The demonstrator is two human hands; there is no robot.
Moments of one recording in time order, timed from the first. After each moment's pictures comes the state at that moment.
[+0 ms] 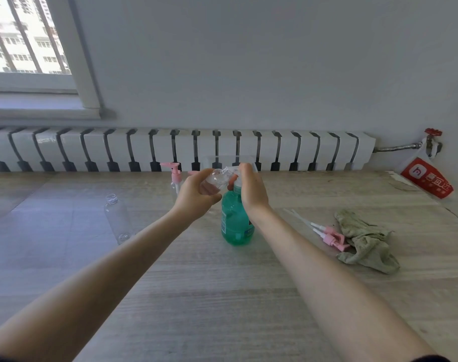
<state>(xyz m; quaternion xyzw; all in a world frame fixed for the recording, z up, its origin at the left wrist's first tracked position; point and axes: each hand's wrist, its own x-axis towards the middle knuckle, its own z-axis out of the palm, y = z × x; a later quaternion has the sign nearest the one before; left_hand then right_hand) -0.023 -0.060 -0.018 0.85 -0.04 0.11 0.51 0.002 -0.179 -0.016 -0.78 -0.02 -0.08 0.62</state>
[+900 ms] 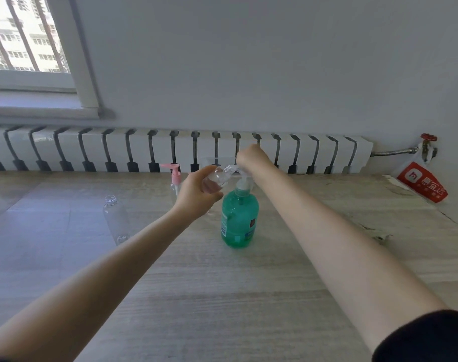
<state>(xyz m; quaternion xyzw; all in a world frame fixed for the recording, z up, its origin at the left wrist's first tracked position) -0.024 -0.061 -0.008 0.85 -0.06 0.12 0.50 0.042 -0.182 0.053 -0.91 0.07 0.01 0.40</state>
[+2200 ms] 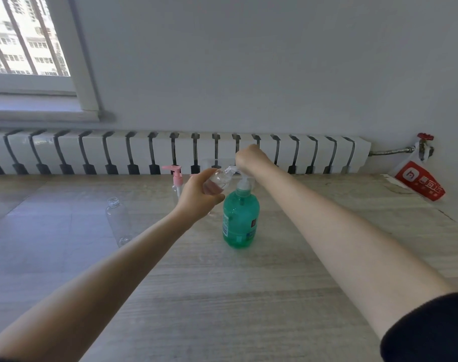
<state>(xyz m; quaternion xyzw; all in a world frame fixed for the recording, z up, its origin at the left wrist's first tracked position) -0.027 -0.058 -0.006 0.85 -0.06 0.10 0.51 0.039 -0.182 0.055 -0.94 0.02 0.01 0.35</state>
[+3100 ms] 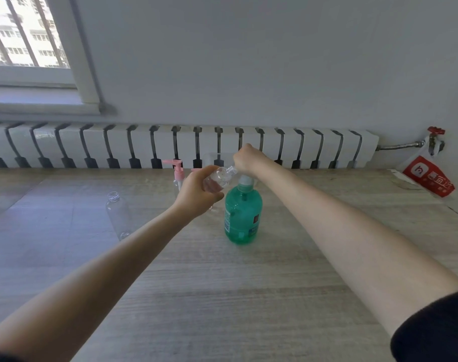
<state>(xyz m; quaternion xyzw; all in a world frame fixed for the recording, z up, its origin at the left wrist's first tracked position) -0.023 -0.054 -0.012 0.86 -0.06 0.10 0.49 0.037 -0.178 0.045 -0.95 0.00 0.04 0.31</state>
